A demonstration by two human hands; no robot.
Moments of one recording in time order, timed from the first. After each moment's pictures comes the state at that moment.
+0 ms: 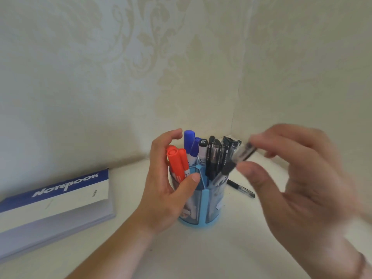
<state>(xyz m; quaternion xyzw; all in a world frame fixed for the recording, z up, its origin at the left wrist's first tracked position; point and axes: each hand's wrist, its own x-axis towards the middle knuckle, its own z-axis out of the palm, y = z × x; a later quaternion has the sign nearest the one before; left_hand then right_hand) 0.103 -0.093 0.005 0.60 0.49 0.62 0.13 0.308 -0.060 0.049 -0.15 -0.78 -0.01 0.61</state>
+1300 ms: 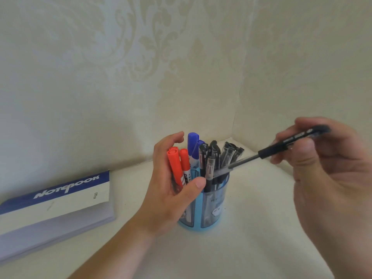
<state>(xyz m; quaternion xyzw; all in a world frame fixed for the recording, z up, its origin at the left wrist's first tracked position) 0.107 -0.094 0.011 0.61 0.45 0.62 0.19 0.299 -0.044 0.060 -0.13 -0.62 0.33 0.70</state>
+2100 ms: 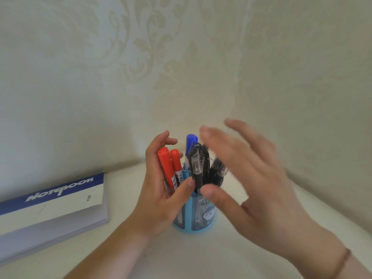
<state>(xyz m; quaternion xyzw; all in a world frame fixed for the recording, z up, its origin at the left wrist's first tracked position) 0.103 -0.086 0.002 0.62 0.44 0.64 0.13 0.283 -0.045 0.055 -0.17 -0.89 -0.05 0.43</state>
